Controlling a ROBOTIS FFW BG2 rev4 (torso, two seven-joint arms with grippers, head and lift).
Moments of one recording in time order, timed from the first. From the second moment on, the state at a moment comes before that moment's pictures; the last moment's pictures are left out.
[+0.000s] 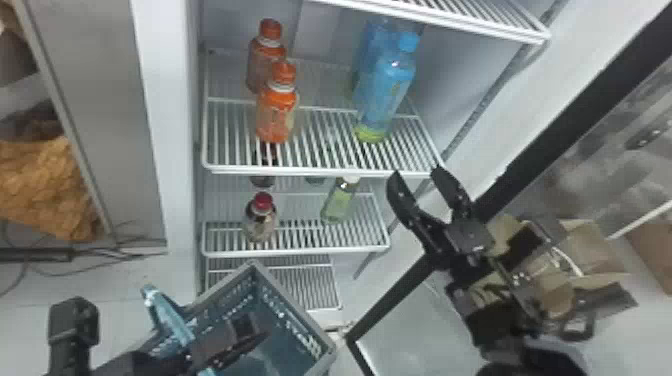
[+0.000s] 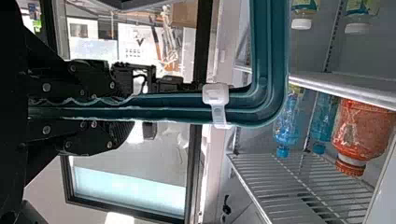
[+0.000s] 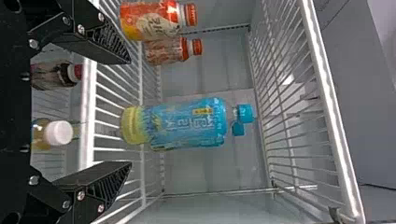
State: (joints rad) left arm 0.40 0.10 0.02 -1.78 1.33 1.25 -0.65; right arm 0.48 -0.07 -0.31 -2.01 -0.29 -0.01 0.48
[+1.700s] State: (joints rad) left arm 0.39 0.10 0.02 -1.78 1.33 1.25 -0.66; right arm 0.07 -0.10 -0.20 -1.73 -0.22 0.08 0.39
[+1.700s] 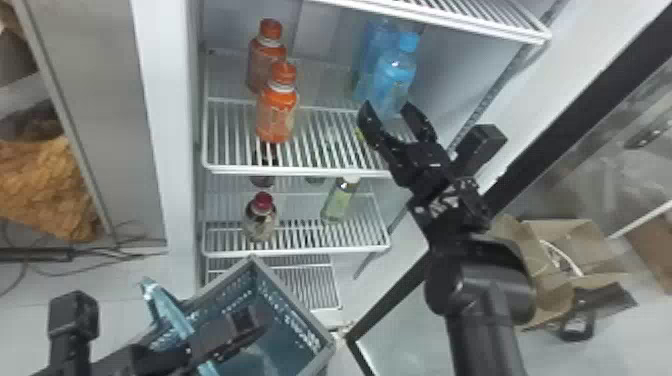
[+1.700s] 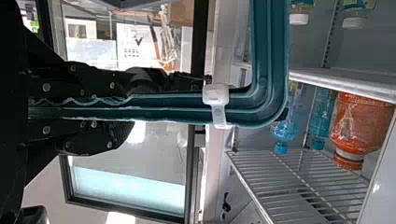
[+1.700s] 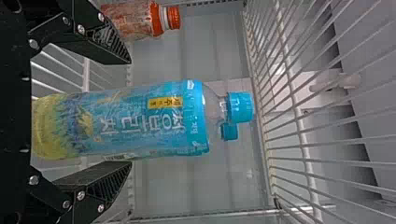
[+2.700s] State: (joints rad) left arm 0.39 0.10 0.02 -1.78 1.33 1.25 -0.66; right arm 0.05 -0.11 -0.21 -1.70 -0.21 0.08 0.37
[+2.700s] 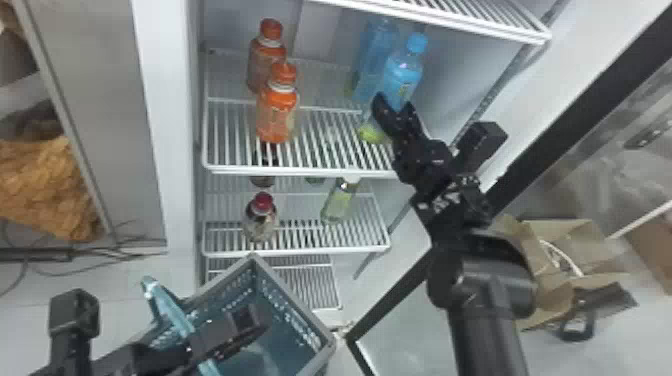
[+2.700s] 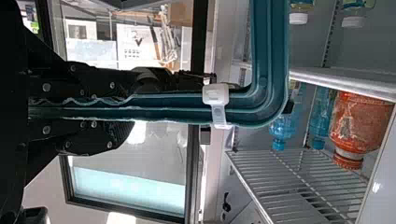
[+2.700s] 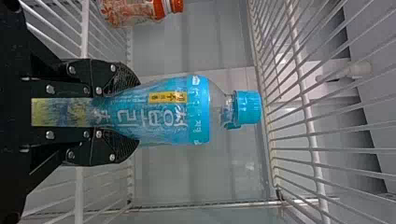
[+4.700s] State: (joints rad) left arm 0.37 0.10 0.01 -1.77 1.33 1.24 -0.65; right arm 0.54 -0.09 -0.23 -2.30 -0.43 0.71 0.67
